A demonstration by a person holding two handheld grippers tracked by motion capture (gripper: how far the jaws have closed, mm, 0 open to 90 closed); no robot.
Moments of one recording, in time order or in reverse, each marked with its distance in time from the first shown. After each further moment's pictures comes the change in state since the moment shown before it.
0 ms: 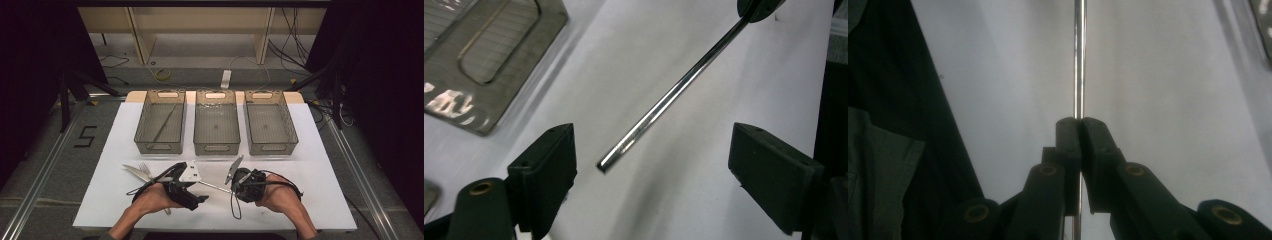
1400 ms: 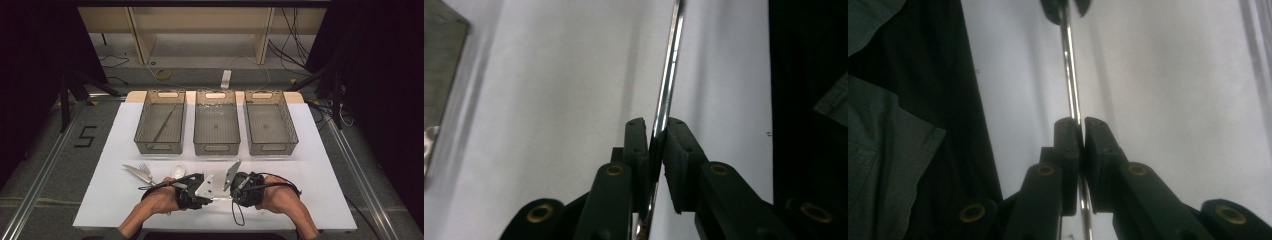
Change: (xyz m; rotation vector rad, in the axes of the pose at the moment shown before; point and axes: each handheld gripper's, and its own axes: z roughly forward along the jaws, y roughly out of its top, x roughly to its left) left arm -0.022 0.012 0.018 0.133 -0.149 0.262; right arm 0.006 0.001 -0.004 -0.020 0.043 -0.125
